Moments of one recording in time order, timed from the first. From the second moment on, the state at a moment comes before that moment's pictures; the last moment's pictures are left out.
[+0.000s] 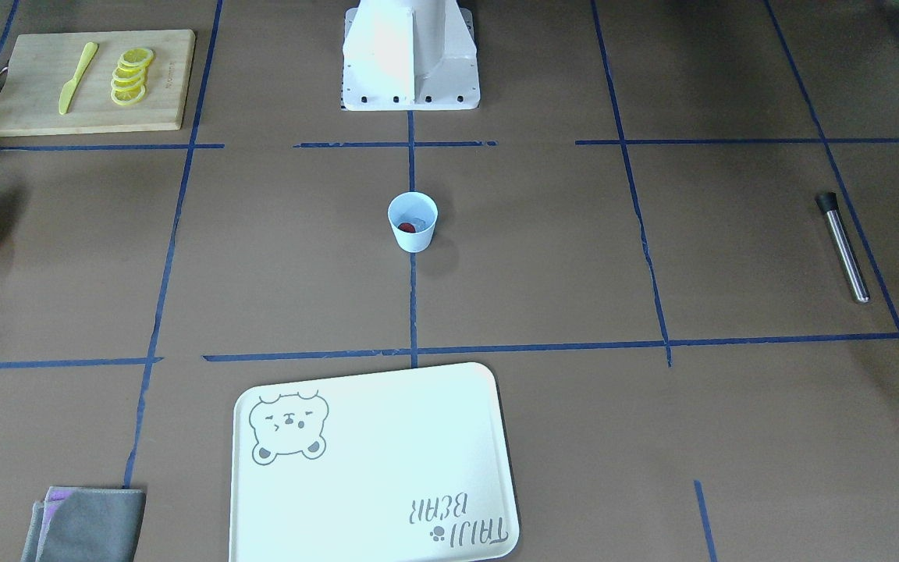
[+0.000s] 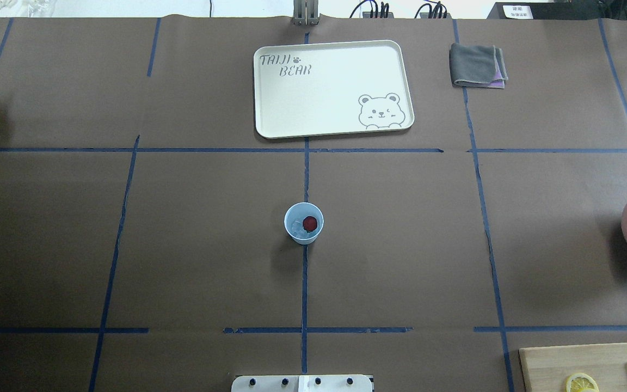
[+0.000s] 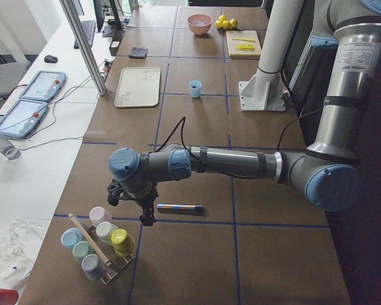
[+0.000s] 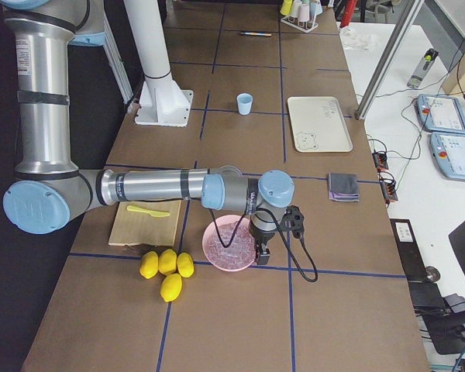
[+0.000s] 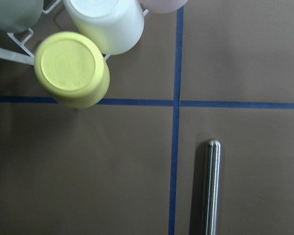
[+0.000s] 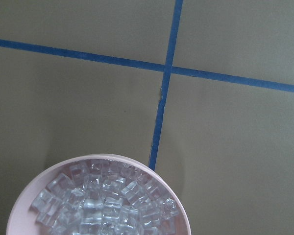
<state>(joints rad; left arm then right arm) -1.59 -1.70 -1.52 -1.34 -2.39 0.10 1.53 -1.60 1.69 -1.71 2.31 -0.14</state>
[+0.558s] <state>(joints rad) -1.58 -1.66 -1.62 -1.34 -2.44 0.10 1.53 -1.61 1.68 -1.70 2.31 -0.14</state>
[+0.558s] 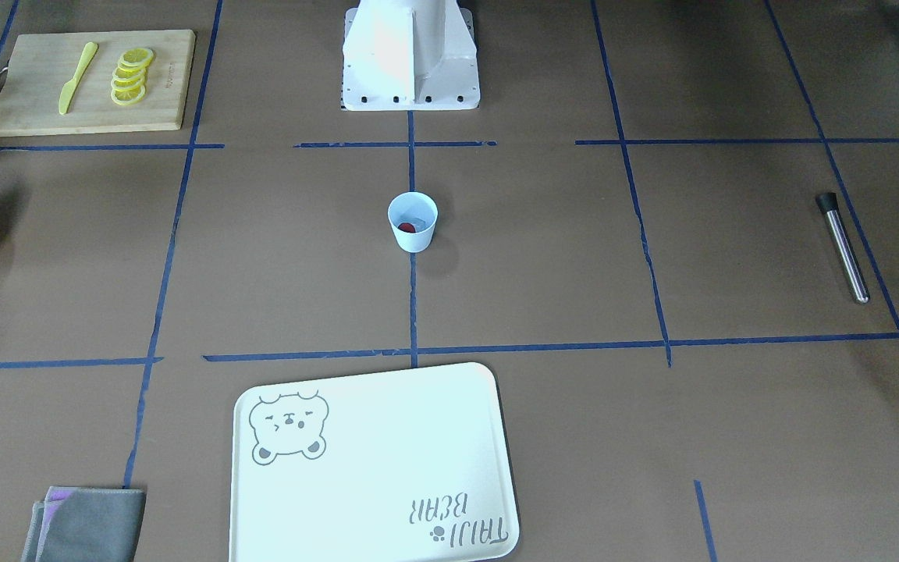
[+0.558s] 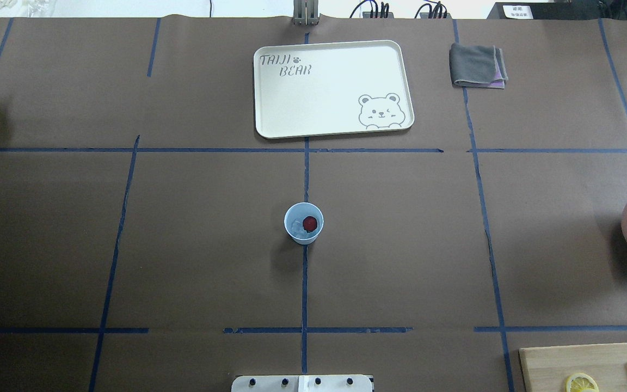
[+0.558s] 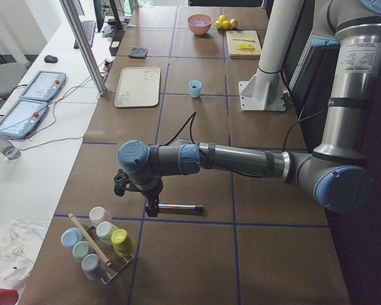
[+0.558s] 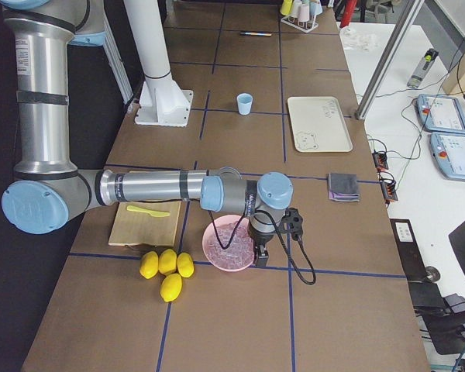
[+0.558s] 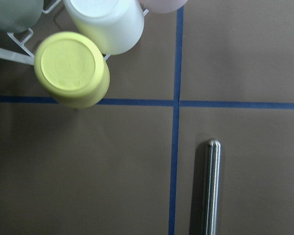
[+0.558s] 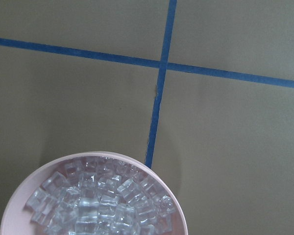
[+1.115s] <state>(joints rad) -1.58 -1.64 -1.60 -1.36 -2.44 0.11 1.53 -1.61 1.69 -1.70 2.31 -0.14</state>
